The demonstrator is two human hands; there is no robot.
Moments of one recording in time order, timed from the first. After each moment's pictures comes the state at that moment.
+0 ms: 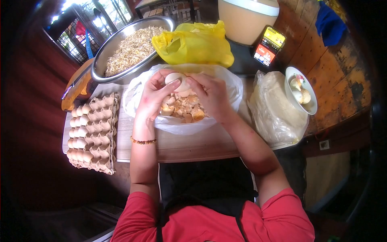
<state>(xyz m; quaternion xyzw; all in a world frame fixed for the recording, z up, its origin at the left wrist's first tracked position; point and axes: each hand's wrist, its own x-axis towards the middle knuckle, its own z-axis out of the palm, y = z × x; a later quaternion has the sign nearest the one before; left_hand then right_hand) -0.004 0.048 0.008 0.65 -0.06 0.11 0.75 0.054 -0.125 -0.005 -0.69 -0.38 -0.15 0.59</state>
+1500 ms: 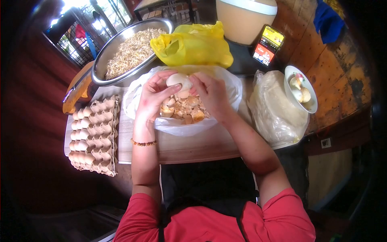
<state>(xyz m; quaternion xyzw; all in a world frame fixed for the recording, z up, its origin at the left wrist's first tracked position) -0.007 0.041 0.016 0.64 -0.05 0.13 0.75 0.056 -0.125 -0.007 -0.70 -0.32 -0.06 0.63</state>
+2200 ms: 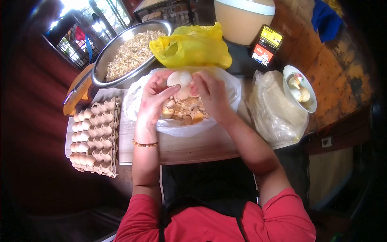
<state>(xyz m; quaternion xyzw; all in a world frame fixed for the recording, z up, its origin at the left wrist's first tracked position) -0.008 0.036 0.019 0.60 -0.06 0.11 0.79 0.056 -0.126 -0.004 -0.72 -0.30 -0.08 0.62</state>
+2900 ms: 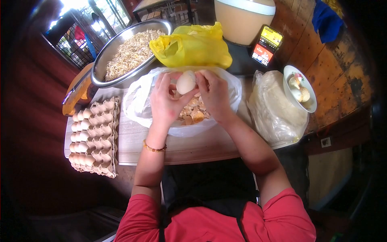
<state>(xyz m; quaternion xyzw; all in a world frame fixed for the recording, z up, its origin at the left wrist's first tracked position) -0.006 -0.001 0.013 0.86 -0.02 0.39 0.32 0.061 -0.123 -0.013 -0.74 -0.27 -0.20 0.58</state>
